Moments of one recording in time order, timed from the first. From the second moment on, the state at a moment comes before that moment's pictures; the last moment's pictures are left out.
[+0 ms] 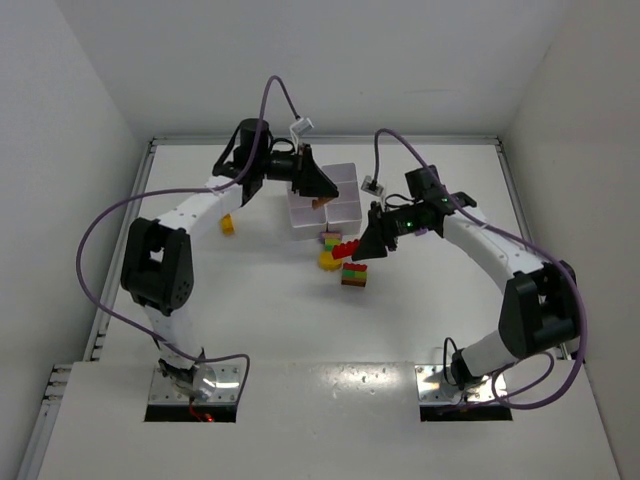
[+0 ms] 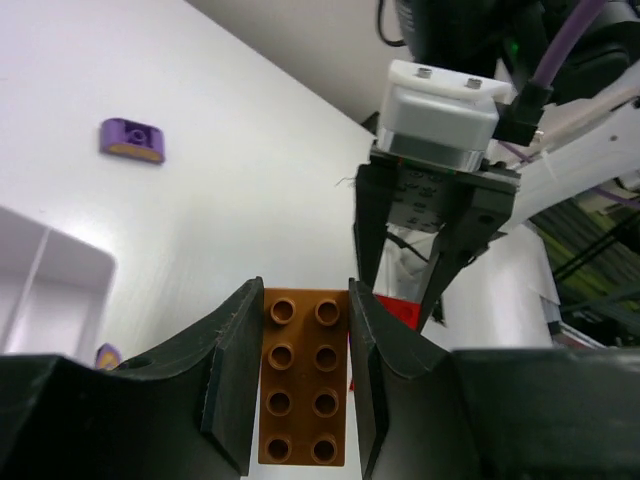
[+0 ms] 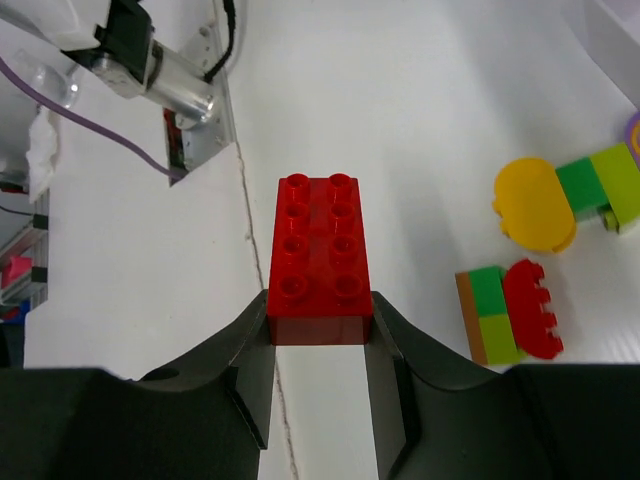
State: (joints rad) left arm -0.35 1.82 1.45 0.10 1.20 -0.38; right arm 0.31 1.52 1.09 -0.55 -1.08 -0.29
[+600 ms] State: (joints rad) left arm -0.26 1.37 1.09 -0.50 0.31 0.13; right arm 0.08 1.40 1.00 -0.82 -0.47 -0.42
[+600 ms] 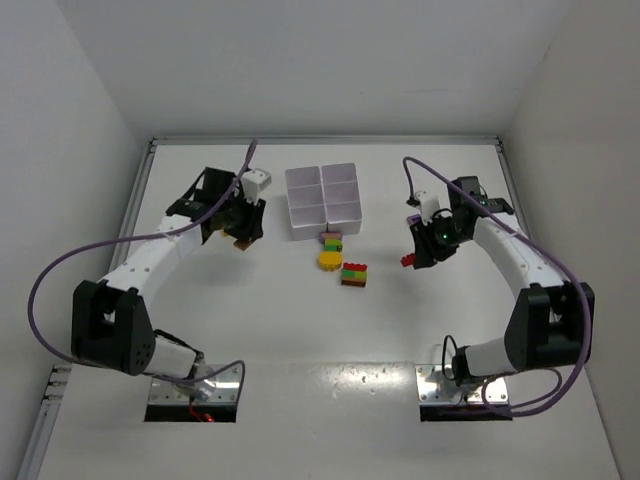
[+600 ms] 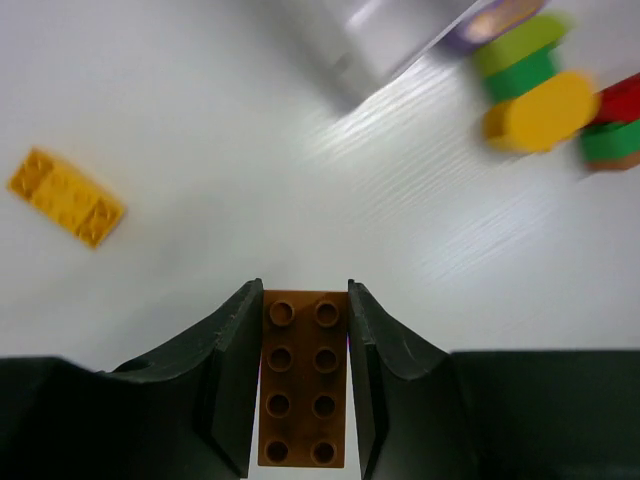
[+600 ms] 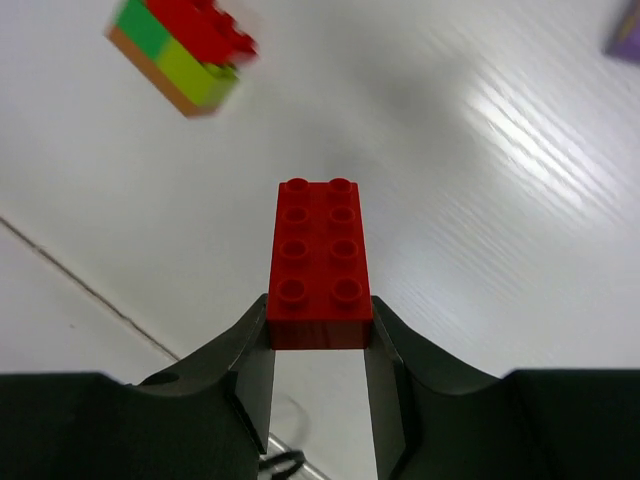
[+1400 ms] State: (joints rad) left arm -0.12 1.73 1.04 -0.65 0.03 0.21; right arm 0.04 1.74 1.18 -0.90 -0.17 -0.51
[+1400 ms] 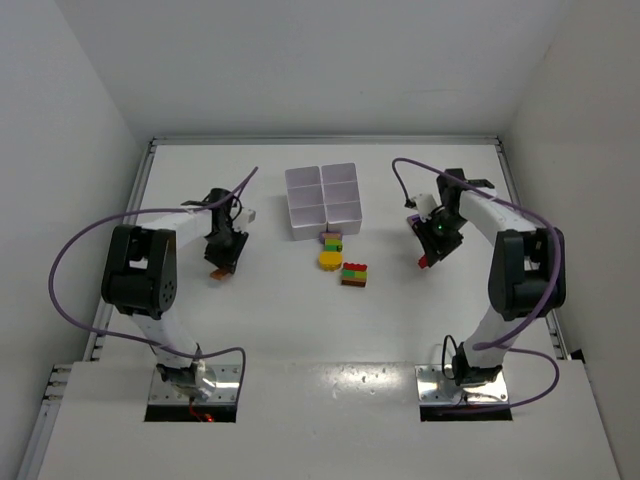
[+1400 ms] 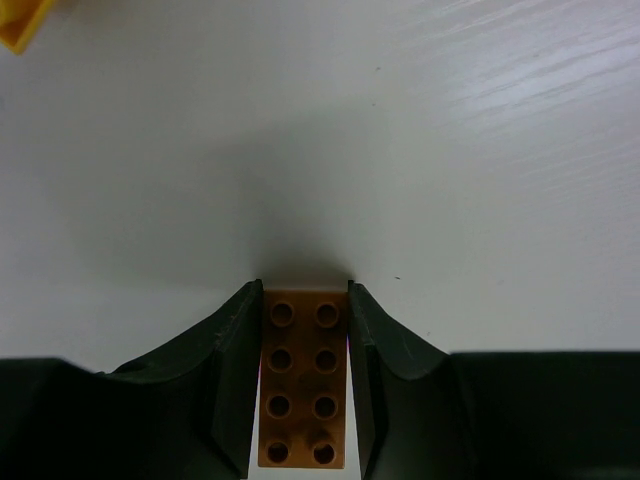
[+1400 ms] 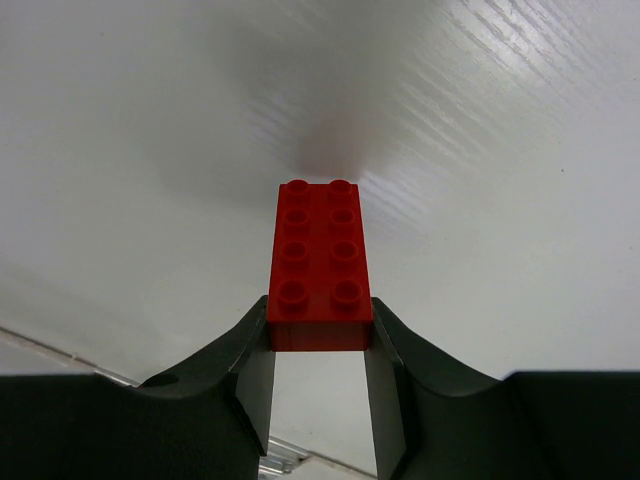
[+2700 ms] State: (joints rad) left arm -0.06 1.42 1.05 -0.66 0.39 0.30; right arm 0.04 1.41 1.11 -0.90 -0.27 -0.55
